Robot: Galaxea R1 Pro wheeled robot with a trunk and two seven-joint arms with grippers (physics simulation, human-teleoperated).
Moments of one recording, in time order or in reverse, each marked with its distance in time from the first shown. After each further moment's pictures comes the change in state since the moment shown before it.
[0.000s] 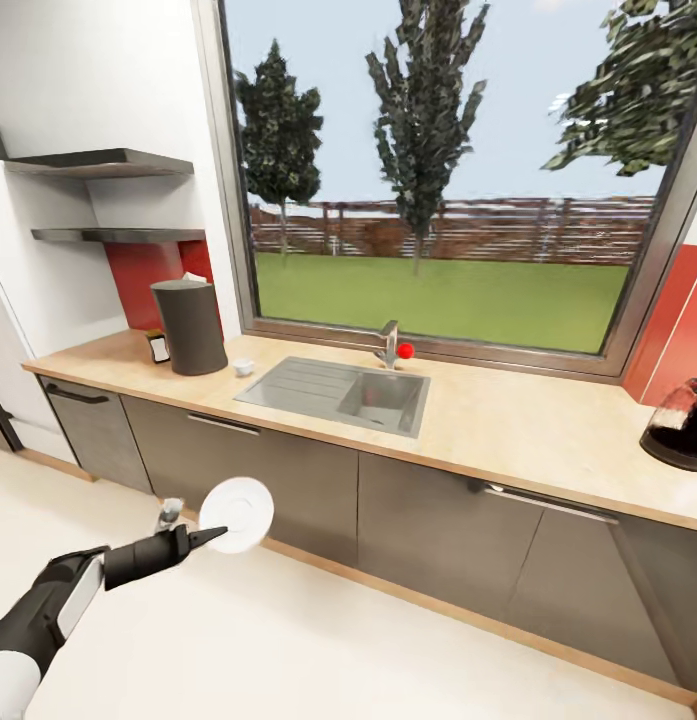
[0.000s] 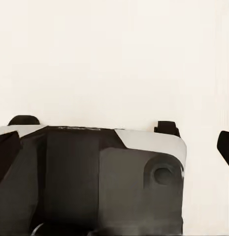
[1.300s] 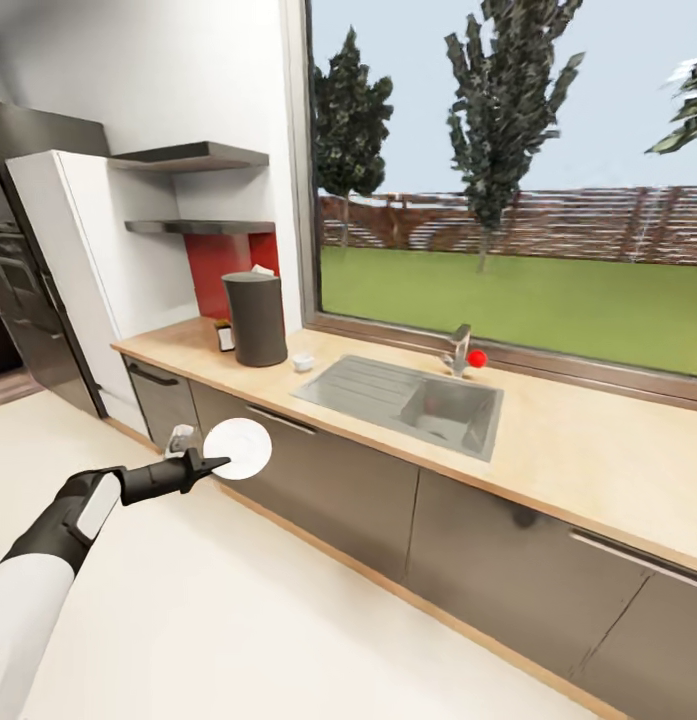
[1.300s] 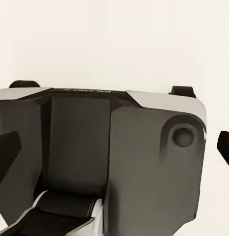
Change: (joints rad) left arm -0.261 -0.018 0.005 0.040 0.120 0.196 0.296; right arm 0.137 0.066 0.002 -0.005 0.022 -0.089 -0.052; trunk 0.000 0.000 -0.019
